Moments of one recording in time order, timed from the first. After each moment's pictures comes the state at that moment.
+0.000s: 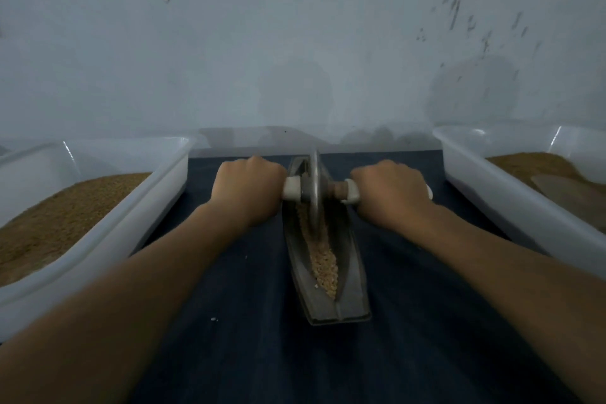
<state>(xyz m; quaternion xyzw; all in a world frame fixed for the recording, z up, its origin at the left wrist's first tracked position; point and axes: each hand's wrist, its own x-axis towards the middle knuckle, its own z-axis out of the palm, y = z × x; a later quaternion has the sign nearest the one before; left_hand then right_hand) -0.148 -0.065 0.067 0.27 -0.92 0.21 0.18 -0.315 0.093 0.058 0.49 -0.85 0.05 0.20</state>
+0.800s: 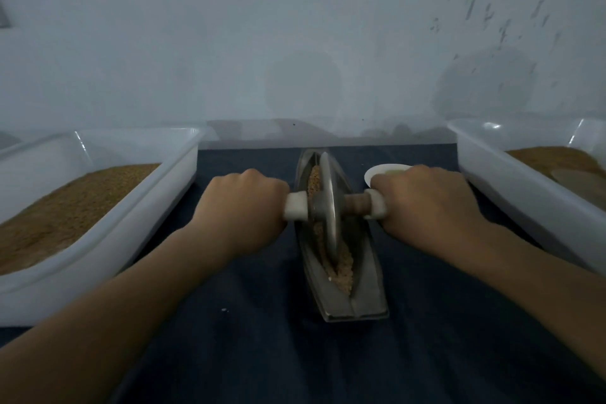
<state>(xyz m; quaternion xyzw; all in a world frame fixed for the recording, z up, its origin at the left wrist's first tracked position) -0.101 -0.056 0.042 0.21 -0.92 0.24 0.23 -0.307 0.130 0.040 0.52 -0.77 0.05 0.37</state>
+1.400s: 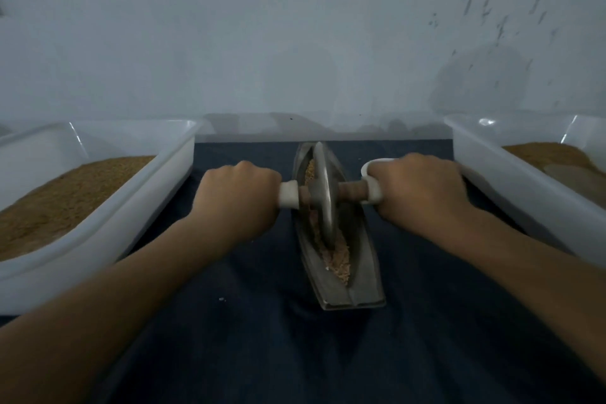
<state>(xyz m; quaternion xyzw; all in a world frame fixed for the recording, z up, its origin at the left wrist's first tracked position) -0.104 -0.050 0.047 0.26 -0.91 0.22 0.22 -0.308 0.125 0.047 0.50 -0.79 0.02 0.36</state>
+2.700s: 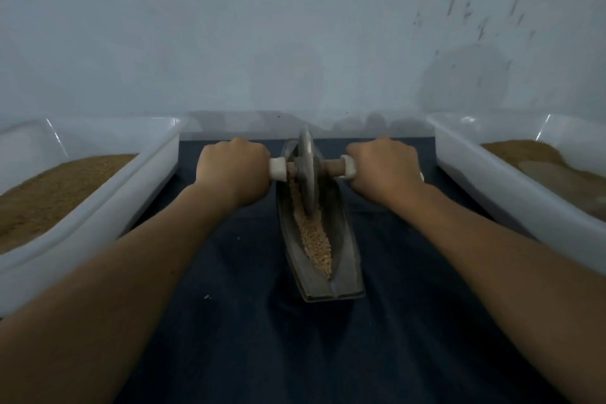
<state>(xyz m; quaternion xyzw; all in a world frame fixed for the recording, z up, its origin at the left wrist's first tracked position) -0.142 -0.062 0.070 0.33 -0.92 0.17 0.15 -0.316 0.092 0.060 0.47 -0.85 0.03 0.23</state>
